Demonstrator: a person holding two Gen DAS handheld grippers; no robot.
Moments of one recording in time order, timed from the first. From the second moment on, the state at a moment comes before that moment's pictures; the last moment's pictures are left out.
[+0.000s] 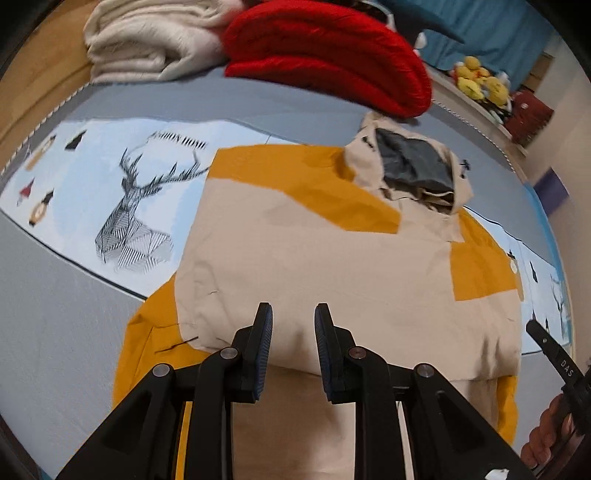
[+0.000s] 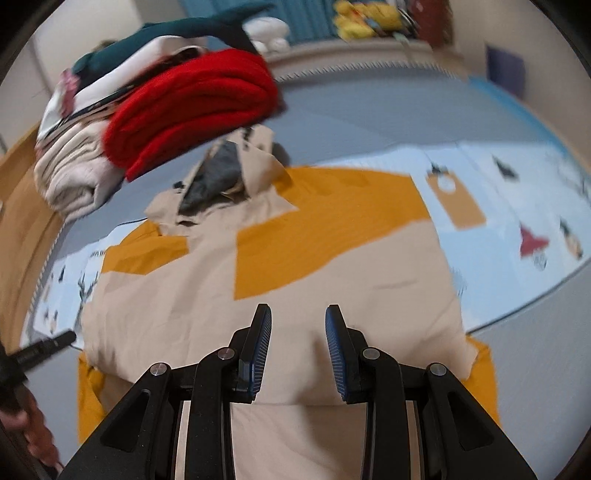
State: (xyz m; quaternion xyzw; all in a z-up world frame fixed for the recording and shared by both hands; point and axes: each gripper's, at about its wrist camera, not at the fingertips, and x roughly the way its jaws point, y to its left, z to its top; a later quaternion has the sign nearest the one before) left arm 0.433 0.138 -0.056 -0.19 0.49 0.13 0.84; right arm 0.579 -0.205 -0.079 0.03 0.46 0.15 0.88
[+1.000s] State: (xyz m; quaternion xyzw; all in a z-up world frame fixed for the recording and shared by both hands) left arm 0.421 0.072 -0.024 -0.10 0.40 0.11 0.90; right arm 0.510 -0.203 -0.017 -0.04 0.37 0.17 0.91
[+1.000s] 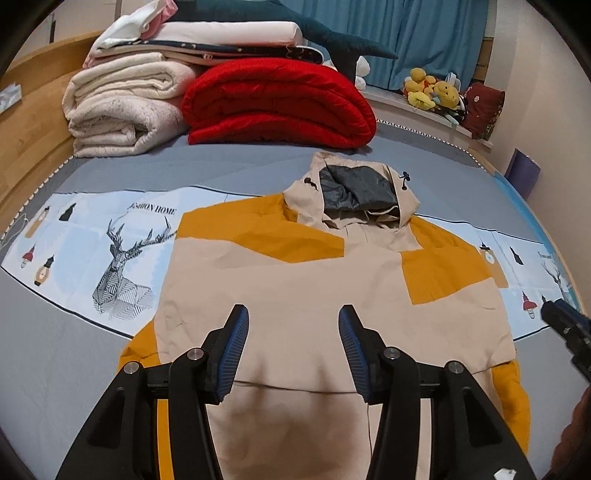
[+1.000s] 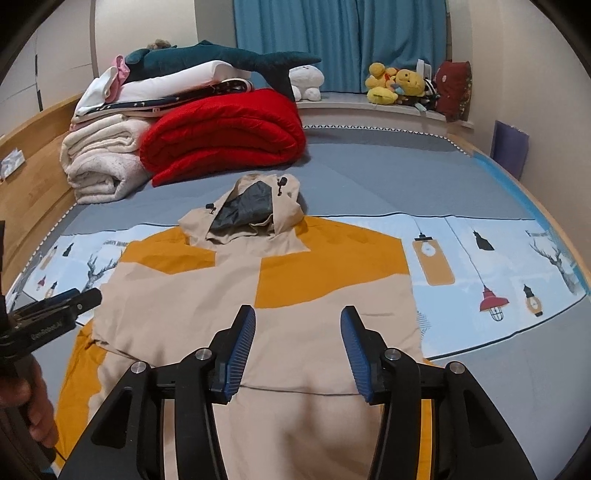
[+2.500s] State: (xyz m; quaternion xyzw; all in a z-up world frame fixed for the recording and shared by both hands) left arm 0.813 0.135 -0.115 -0.13 0.49 0.11 0.86; right arm 0.585 -0.249 -0.058 -0.01 0.47 0.14 0.87
